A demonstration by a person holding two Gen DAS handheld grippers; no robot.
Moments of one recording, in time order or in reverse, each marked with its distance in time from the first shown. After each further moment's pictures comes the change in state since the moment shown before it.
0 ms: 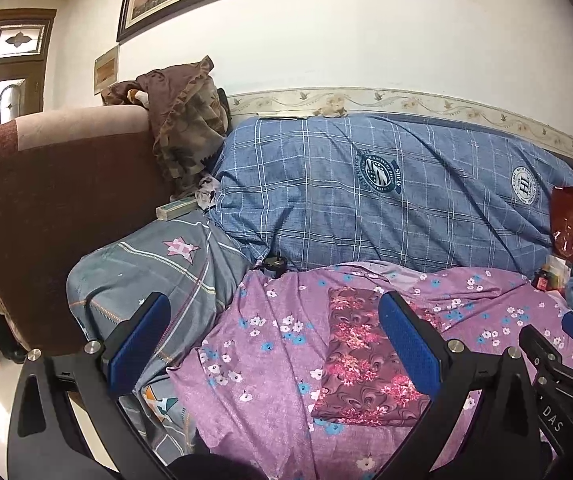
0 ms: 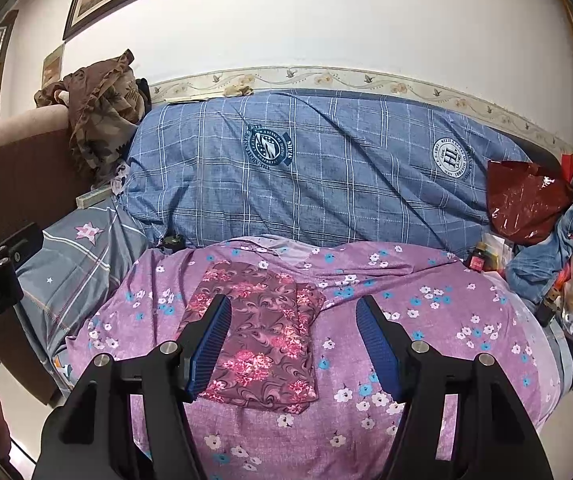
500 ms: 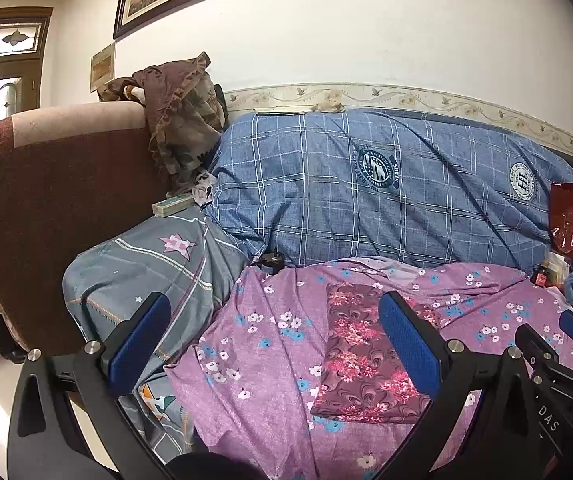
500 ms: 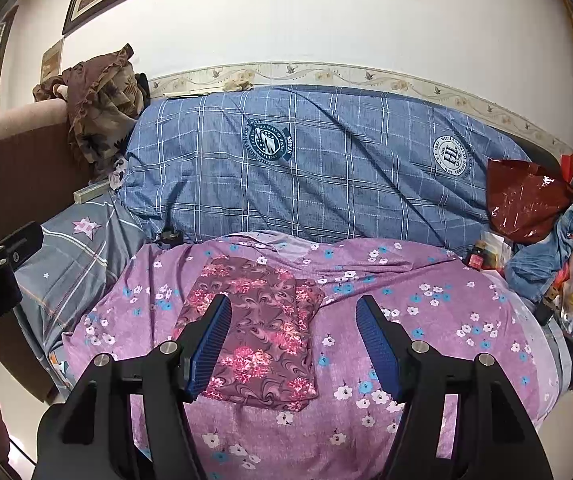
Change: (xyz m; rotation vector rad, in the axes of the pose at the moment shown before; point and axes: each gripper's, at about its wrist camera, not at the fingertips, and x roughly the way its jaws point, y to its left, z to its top) left arm 0.006 0.002 -0.003 -0.001 0.015 -0.012; right arm 0.006 0.002 -0.004 -0.013 0.013 -0.004
